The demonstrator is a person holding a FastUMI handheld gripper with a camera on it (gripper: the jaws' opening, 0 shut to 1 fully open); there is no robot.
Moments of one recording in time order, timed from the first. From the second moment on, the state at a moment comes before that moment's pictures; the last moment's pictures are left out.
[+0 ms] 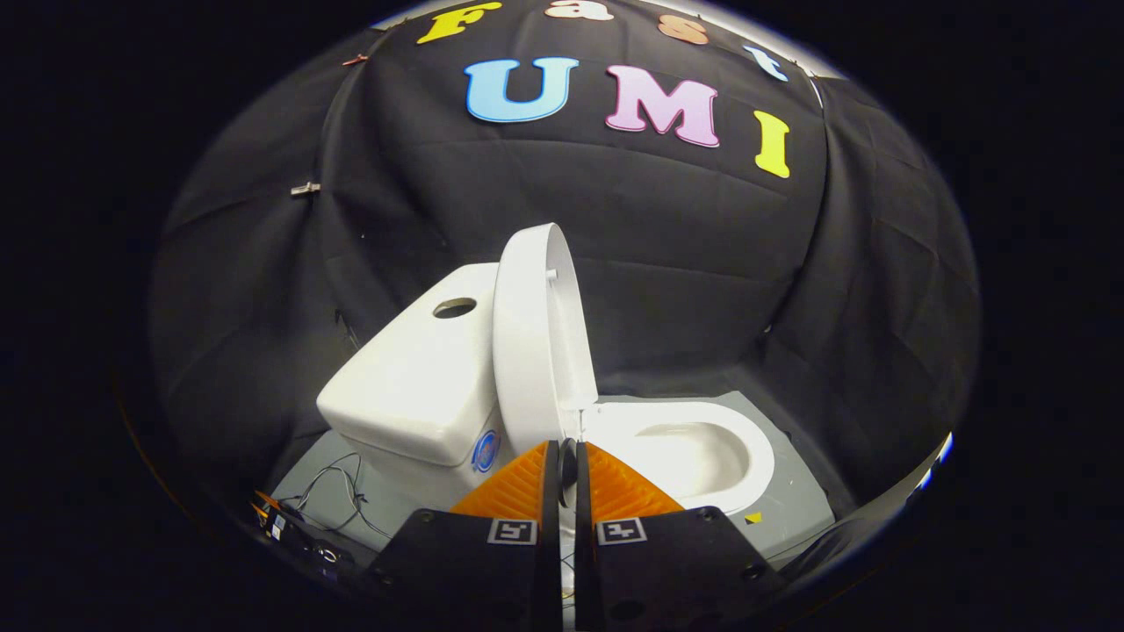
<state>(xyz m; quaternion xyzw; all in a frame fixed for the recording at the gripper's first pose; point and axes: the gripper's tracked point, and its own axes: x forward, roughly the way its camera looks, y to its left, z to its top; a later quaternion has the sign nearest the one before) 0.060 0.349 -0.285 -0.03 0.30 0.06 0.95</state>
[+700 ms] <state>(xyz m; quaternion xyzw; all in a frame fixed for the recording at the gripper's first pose) 0.058 0.361 -0.288 -0.07 0.28 0.08 0.95</state>
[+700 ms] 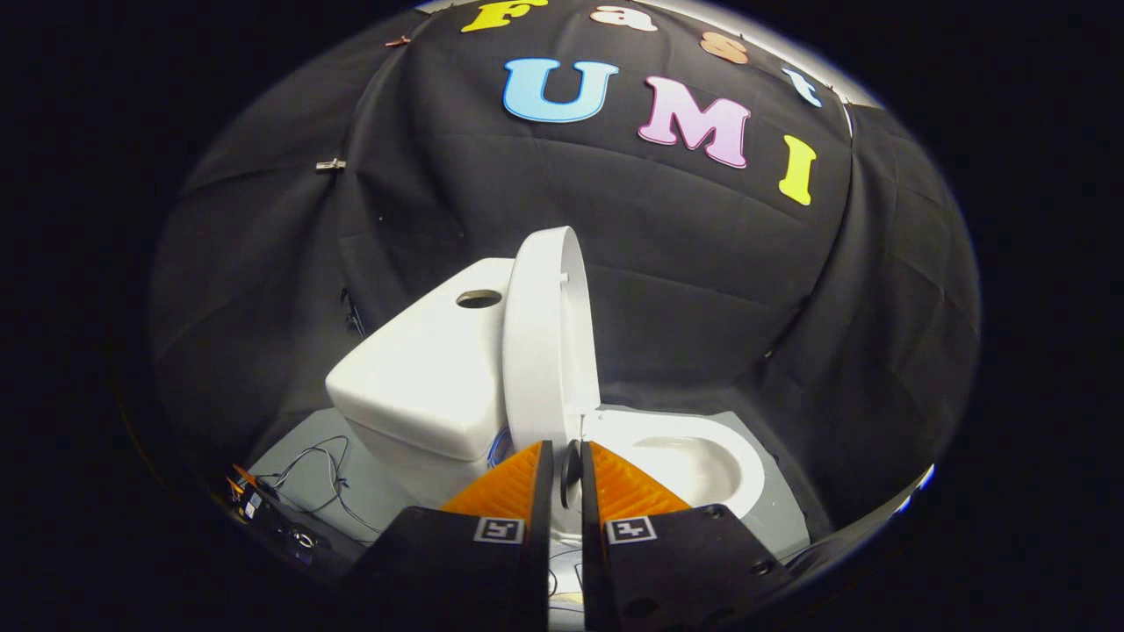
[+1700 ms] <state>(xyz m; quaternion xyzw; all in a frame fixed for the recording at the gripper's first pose) 0.067 0.332 -0.228 -0.03 0.24 0.09 0.97</state>
